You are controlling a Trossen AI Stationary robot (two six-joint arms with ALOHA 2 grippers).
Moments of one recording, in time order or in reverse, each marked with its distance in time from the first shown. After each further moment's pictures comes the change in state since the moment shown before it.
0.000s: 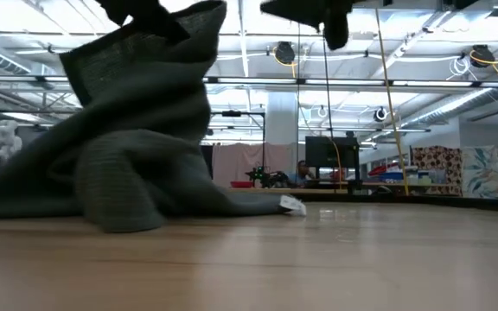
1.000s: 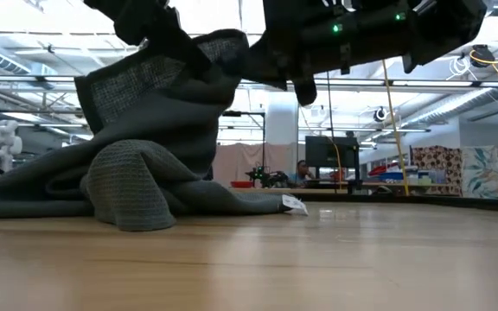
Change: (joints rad) left arm 0.086 0.098 0.000 0.063 0.270 -0.008; right arm -0.123 0.231 -0.001 0.167 -0.109 0.018
